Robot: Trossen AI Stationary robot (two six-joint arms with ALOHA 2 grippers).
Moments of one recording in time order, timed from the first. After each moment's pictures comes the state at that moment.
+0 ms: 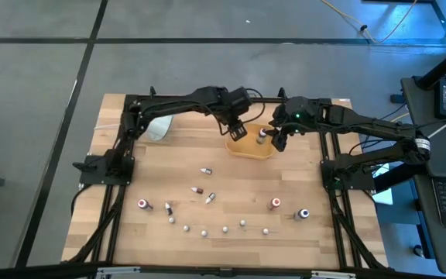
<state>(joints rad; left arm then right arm) 0.31 2.11 2.05 -1.04 -0.08 -0.18 -0.28 1.15 1.07 -0.70 0.05 0.16</state>
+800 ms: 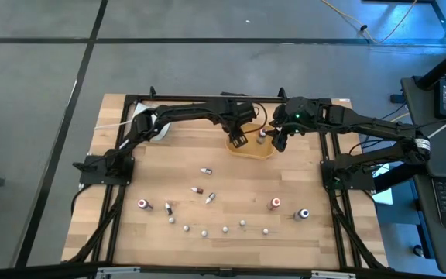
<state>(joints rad) 0.30 2.25 2.05 -1.05 -0.15 -0.20 -0.28 1.15 1.07 -0.71 0.05 0.15</state>
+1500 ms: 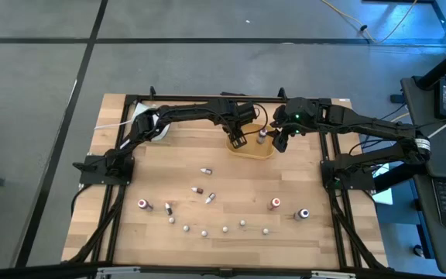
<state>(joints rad) 0.30 2.27 2.05 -1.04 -0.16 -0.14 -0.28 1.15 1.07 -0.73 0.05 0.15</state>
